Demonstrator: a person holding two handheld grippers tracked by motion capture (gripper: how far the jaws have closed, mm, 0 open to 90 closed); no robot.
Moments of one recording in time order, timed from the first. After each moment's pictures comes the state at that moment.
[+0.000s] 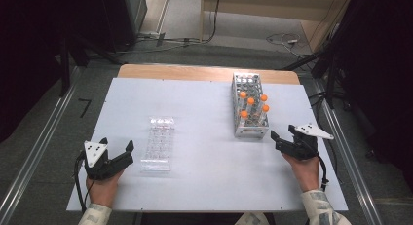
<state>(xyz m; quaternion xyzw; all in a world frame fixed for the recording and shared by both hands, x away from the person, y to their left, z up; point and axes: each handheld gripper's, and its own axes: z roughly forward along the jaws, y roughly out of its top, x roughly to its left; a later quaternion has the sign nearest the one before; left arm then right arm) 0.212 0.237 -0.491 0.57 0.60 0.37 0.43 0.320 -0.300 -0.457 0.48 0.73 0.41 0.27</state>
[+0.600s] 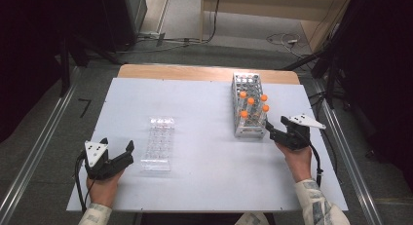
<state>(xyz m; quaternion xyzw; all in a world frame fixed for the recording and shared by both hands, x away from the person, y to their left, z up) 0.213 0.236 -0.492 0.57 0.60 0.36 0.43 0.346 -0.283 -0.452 0.48 0.72 0.42 0.27</state>
